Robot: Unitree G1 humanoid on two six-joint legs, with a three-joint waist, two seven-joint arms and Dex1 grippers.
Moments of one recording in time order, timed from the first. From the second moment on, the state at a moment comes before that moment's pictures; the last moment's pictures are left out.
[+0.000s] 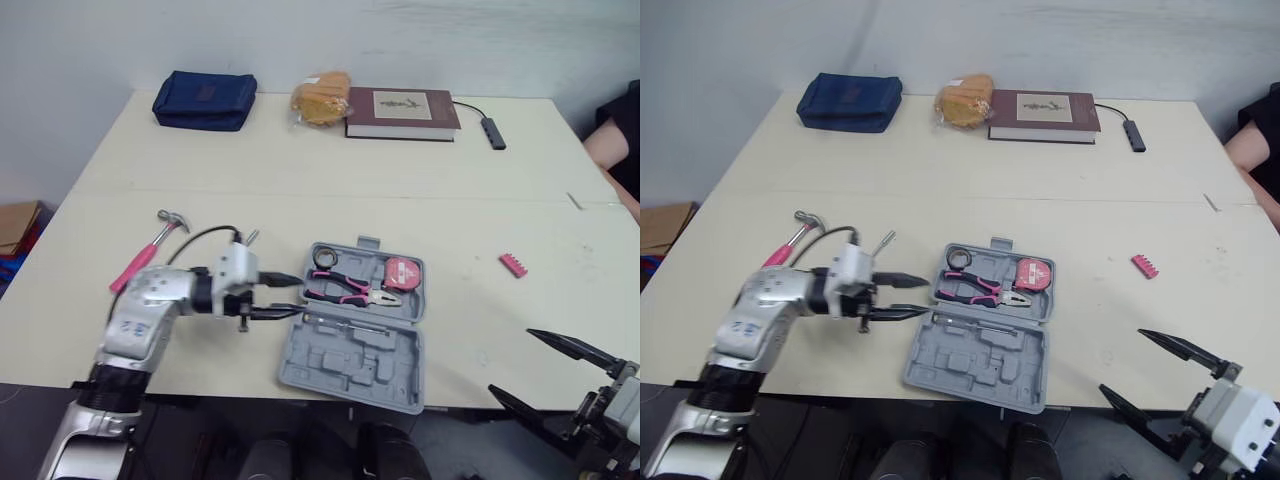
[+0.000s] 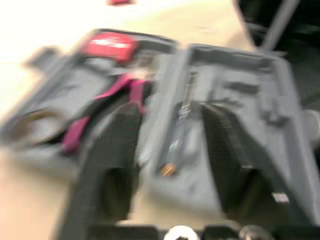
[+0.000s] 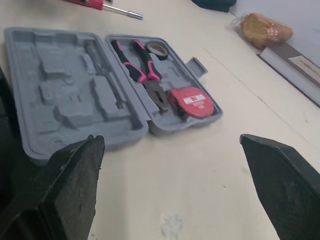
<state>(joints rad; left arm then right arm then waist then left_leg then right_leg) -0.37 0.61 -0.01 -0.04 -0.39 0.19 -1.18 0.72 -0.58 -0.65 -0.56 0.49 -0.24 1.04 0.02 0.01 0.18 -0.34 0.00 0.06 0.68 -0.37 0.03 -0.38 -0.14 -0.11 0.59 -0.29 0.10</state>
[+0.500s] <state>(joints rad) -0.01 0.85 0.69 0.52 -0.39 -0.03 -0.81 0.70 -0.54 -0.83 -0.10 0.47 -0.50 1.03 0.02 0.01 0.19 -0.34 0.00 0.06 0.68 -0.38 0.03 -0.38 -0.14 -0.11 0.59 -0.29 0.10</state>
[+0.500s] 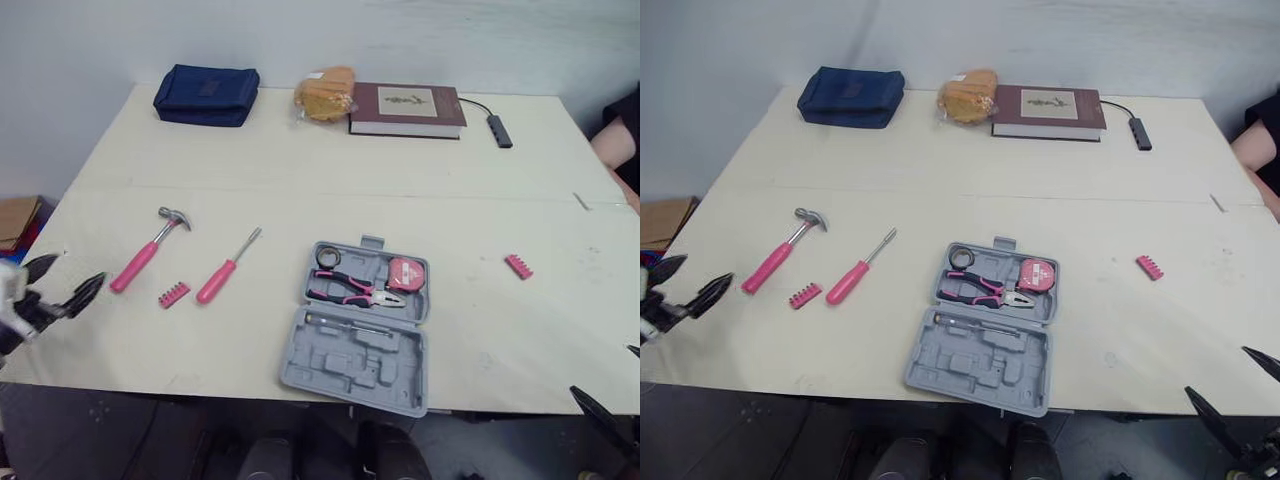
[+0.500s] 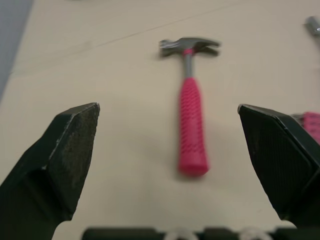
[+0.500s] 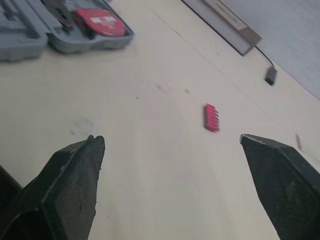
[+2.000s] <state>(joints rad) -0.67 0.92 0.14 0.77 -0.20 0.54 -0.77 0.38 -0.62 -0.31 -0.61 0.57 -0.22 0.95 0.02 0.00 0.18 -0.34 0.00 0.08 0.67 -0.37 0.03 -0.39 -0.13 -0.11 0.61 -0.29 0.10</state>
